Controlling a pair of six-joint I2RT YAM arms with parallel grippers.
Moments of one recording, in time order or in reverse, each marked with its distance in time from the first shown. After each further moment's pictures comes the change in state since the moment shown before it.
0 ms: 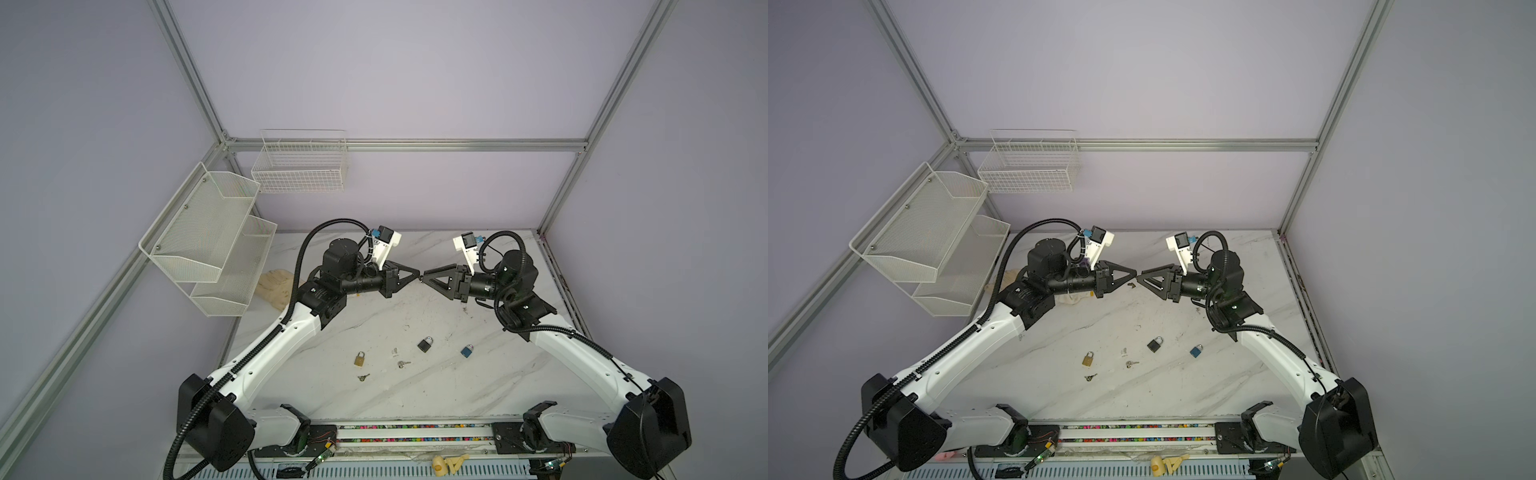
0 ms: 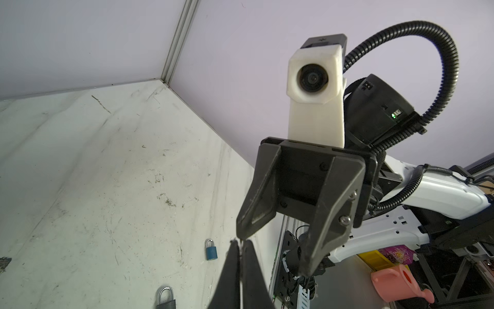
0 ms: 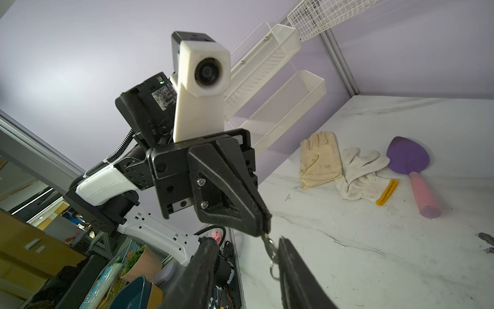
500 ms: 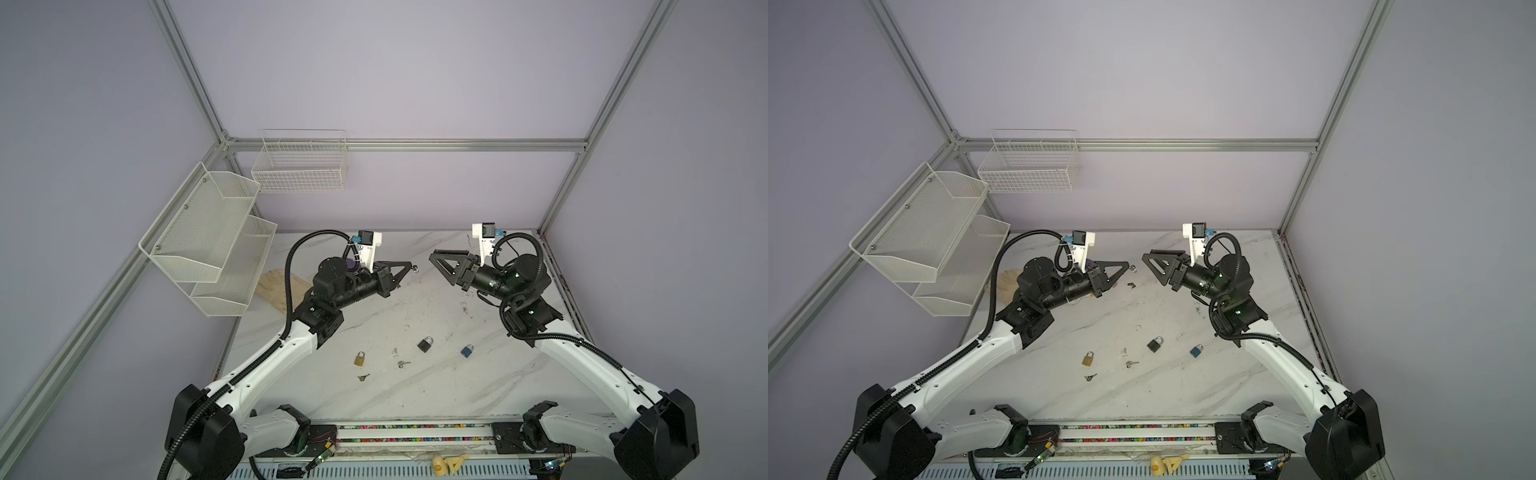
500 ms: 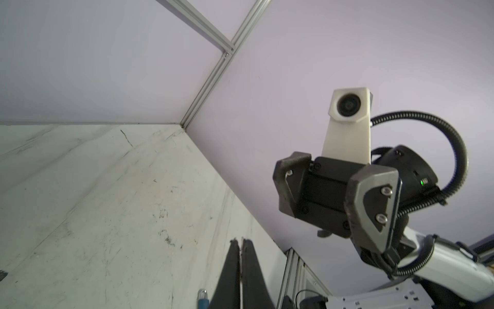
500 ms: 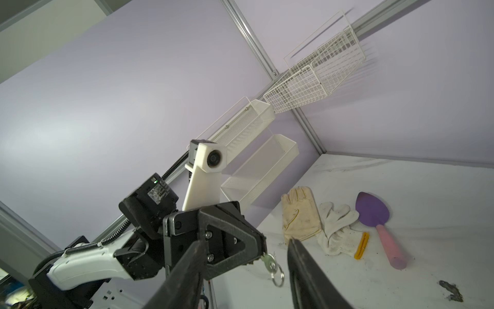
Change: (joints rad) left arm -0.007 -0.087 -0.199 0.335 -0.175 -0.219; right arm 0.011 -0.043 -0.001 0.125 0.231 0.097
